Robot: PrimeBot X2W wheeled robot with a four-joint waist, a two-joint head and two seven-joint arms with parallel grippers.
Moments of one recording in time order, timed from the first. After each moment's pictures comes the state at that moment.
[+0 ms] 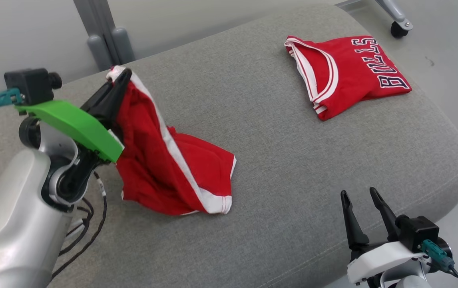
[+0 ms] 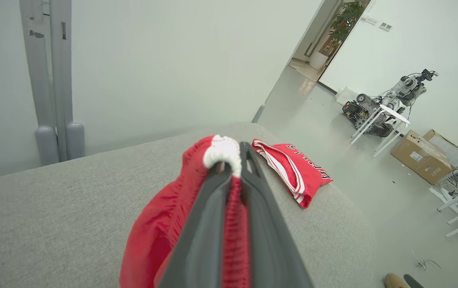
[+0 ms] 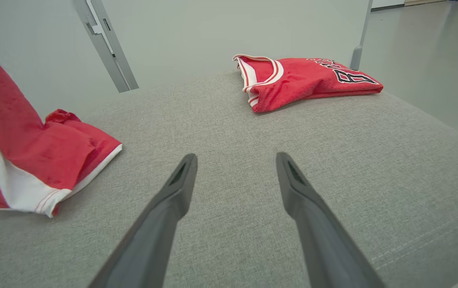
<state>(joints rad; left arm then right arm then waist) -0.63 0.42 -0.47 0.23 -1.03 -0.09 0.15 0.00 -0.05 0.06 0.24 0.18 0.13 -0.26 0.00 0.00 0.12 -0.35</state>
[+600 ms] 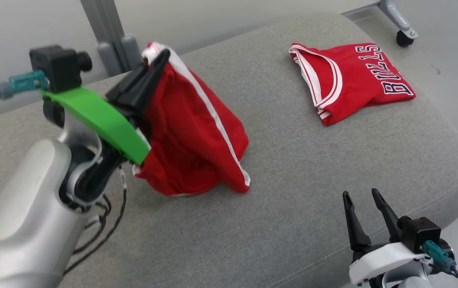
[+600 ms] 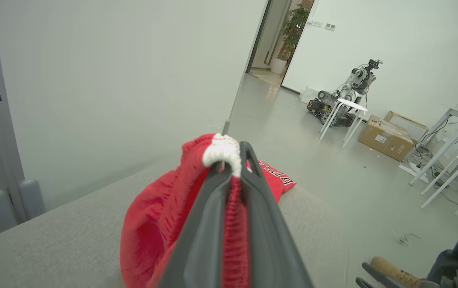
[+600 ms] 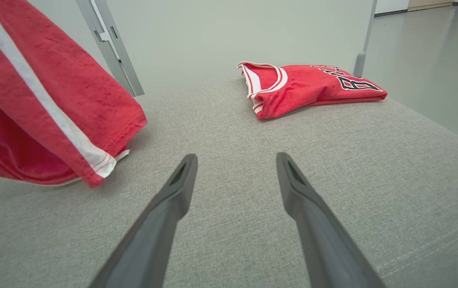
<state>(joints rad) -0.71 0.40 -0.54 0.11 -1.01 -0.12 0.16 0.00 -0.05 0.06 0.24 0.18 0.13 -0.26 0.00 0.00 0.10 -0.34</state>
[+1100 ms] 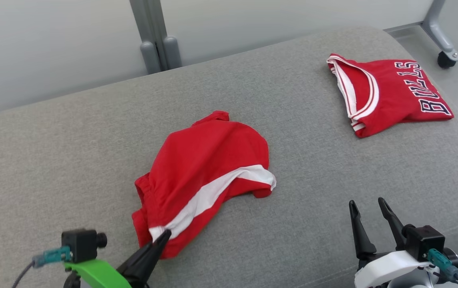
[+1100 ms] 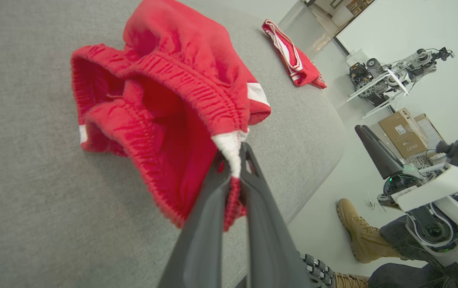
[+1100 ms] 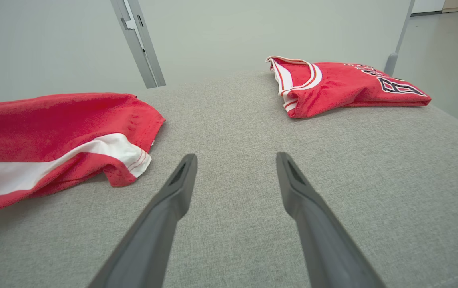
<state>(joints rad) -0.07 0.56 -0.61 -0.09 -1.12 -0.07 0.07 0.04 -0.05 0.03 0.24 0.15 0.13 -0.26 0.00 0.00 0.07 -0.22</state>
